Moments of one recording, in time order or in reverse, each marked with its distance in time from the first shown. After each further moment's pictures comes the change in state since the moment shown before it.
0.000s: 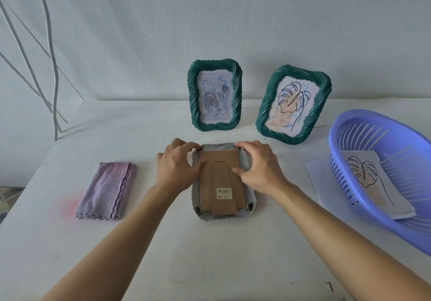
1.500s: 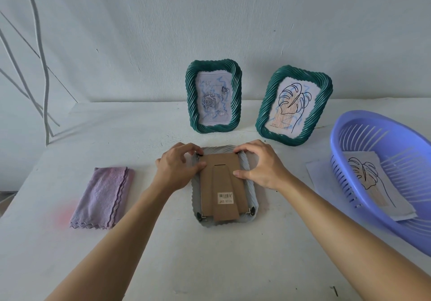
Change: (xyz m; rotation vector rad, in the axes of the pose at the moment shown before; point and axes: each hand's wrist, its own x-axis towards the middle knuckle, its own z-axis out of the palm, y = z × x) left_hand 0.017 -0.012 0.001 -0.153 -0.141 -0.009; right_hand 0.017 0.018 -0.003 0.171 -0.073 -0.006
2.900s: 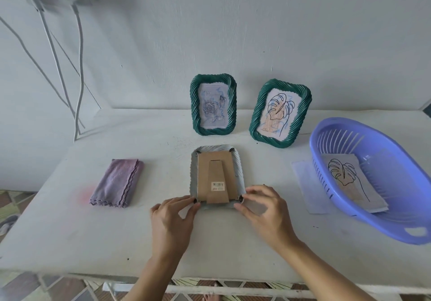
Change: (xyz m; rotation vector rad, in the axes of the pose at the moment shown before) left_hand -0.162 0.016 0.039 -0.072 0.418 -0.080; right_hand -0.138 0.010 0.028 0.167 0.339 -0.123
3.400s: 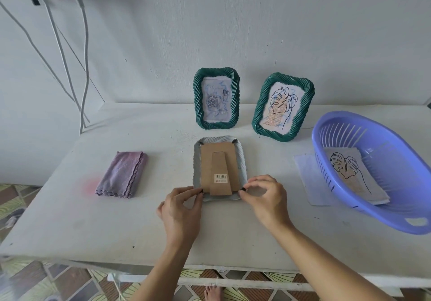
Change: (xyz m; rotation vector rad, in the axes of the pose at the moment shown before) left_hand -0.005 0.012 0.010 -0.163 0.031 -0.197; right_hand 0.010 -0.010 0.014 0.107 0.090 0.238
